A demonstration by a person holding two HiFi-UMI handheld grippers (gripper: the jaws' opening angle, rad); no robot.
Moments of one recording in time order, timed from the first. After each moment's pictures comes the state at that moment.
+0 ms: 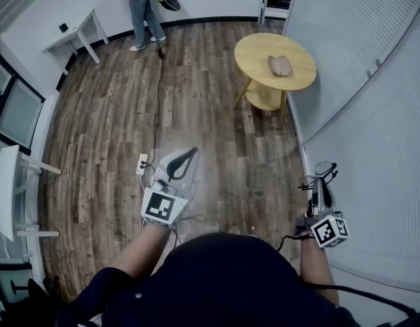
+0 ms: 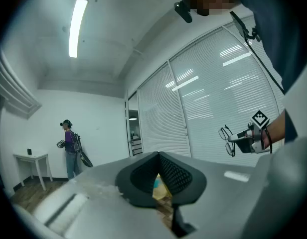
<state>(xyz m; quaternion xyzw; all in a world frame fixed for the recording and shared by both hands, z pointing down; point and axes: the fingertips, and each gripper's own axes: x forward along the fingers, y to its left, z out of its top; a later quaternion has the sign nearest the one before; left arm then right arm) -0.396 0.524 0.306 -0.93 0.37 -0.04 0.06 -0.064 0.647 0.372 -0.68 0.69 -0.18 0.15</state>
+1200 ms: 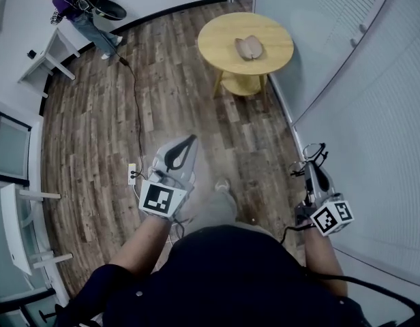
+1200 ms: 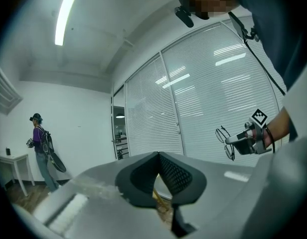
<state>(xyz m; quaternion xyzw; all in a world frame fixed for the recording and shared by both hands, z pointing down) -0.238 0.433 0.333 -0.95 0.30 -0.06 0.07 0.027 0.576 0.401 -0.66 0.72 -0.19 0.13</state>
